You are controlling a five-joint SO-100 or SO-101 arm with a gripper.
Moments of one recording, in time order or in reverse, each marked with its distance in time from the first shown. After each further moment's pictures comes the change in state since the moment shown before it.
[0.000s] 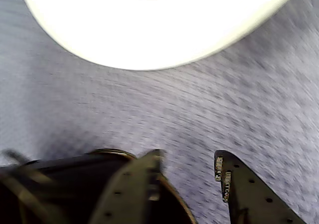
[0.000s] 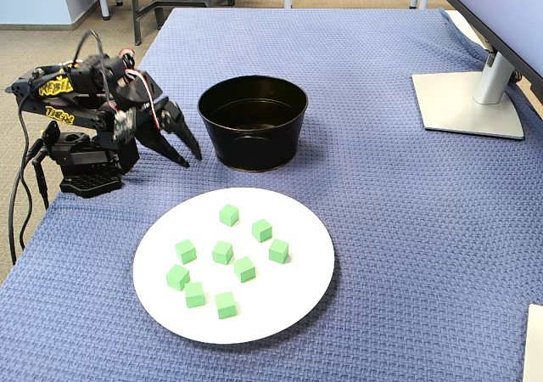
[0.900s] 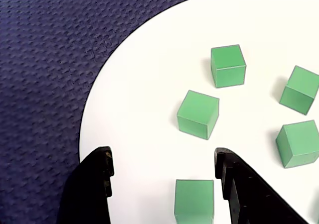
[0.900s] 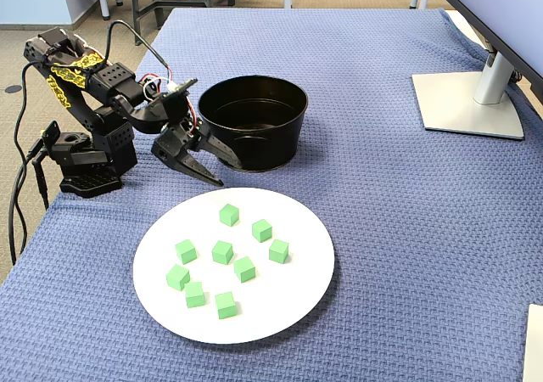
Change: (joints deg) arm 12.9 -35.9 1.8 -60.8 -69.0
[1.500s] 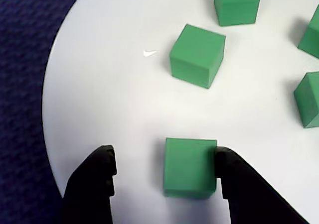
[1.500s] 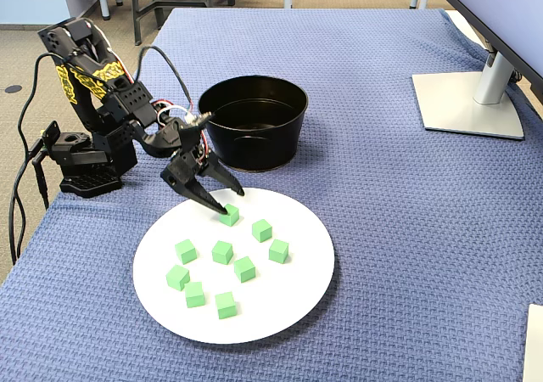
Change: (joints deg) arm 0.1 -27.3 0.0 -20.7 -2.4
